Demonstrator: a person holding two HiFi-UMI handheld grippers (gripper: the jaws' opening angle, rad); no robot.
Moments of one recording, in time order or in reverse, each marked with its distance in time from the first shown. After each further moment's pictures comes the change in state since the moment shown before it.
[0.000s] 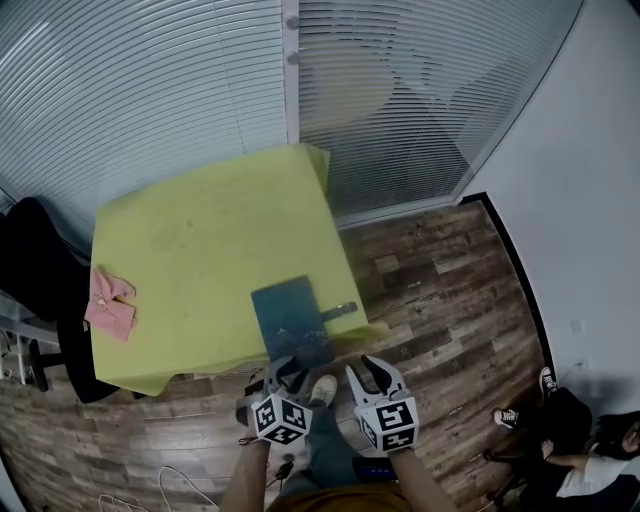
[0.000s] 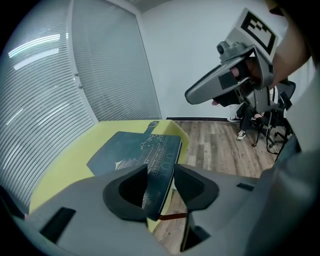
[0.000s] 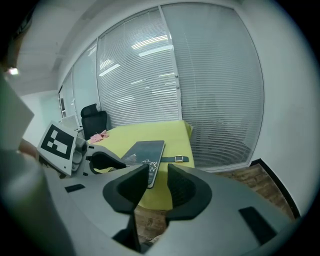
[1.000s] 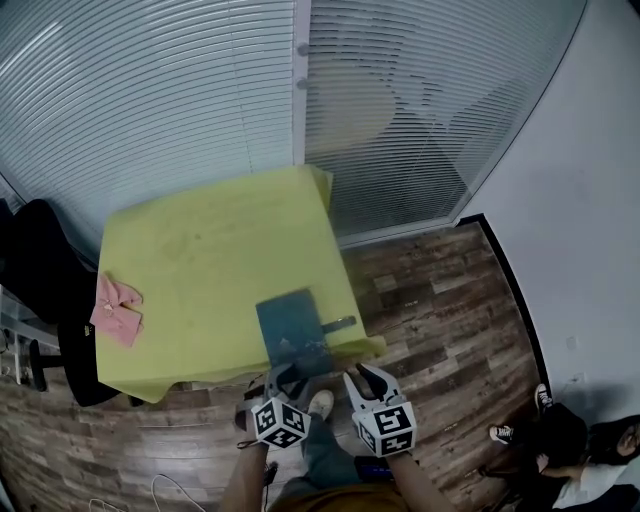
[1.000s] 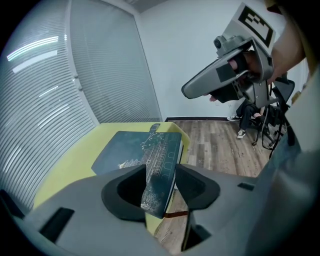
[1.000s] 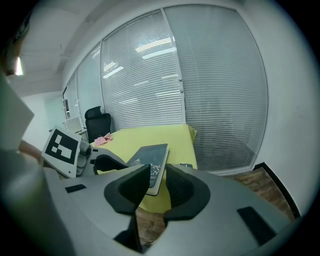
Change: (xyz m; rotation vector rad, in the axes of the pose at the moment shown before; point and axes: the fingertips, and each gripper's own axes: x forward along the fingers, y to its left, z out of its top) left arm -0.008 0.006 0.008 0.011 0.003 0.005; right arm -0.005 0.008 0.022 -0.017 -0.020 0.040
